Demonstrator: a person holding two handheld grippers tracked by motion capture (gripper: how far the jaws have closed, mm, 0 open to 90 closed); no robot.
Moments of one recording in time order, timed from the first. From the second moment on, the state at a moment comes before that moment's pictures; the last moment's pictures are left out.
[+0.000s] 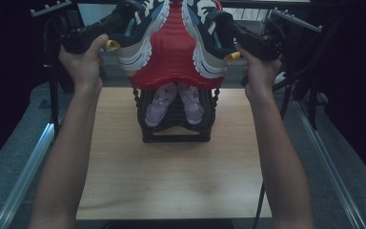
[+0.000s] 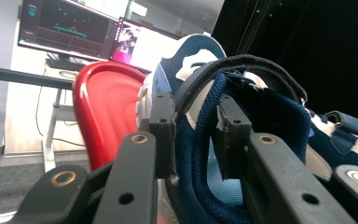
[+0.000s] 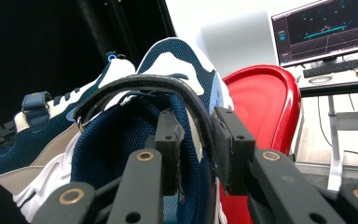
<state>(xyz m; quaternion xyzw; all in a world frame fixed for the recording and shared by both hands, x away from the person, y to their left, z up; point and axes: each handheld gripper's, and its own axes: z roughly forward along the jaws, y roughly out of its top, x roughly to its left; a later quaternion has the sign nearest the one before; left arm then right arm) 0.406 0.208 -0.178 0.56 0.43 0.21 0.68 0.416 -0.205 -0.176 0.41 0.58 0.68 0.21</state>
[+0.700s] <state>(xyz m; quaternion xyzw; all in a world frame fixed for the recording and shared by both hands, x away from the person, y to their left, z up) 0.426 0.179 -0.192 0.57 0.44 0.23 0.66 0.436 -0.185 -0.180 0.42 0.59 0.65 0.23</state>
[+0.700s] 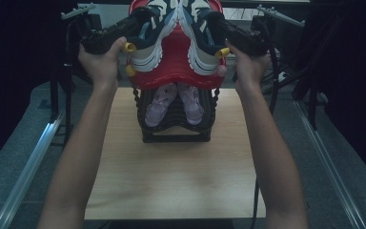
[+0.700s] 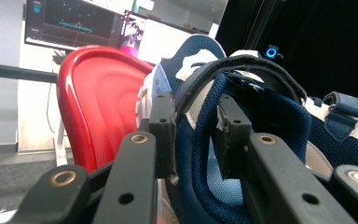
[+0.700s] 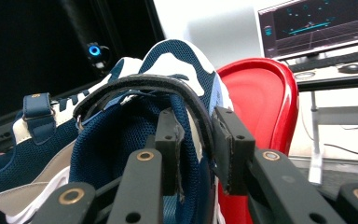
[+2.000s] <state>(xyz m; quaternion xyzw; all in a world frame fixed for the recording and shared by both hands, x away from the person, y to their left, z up) 0.435 0.176 -0.214 0.57 0.42 0.20 0.67 0.452 -0.182 -0.194 0.39 0.63 0.64 0.21</state>
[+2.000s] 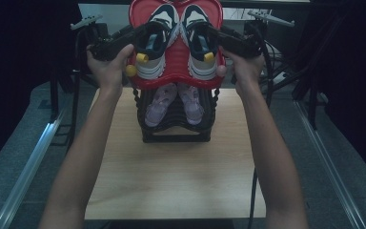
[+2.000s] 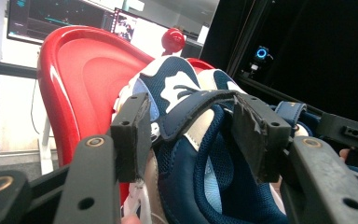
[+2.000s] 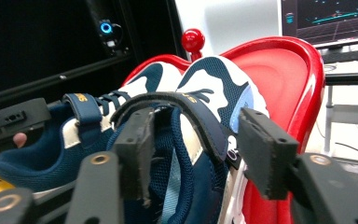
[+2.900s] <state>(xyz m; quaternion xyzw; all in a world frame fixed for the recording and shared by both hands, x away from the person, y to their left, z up) 0.400 0.207 -0.221 0.57 0.42 0.19 0.68 0.421 -0.216 -0.218 0.36 0.60 0.69 0.19</state>
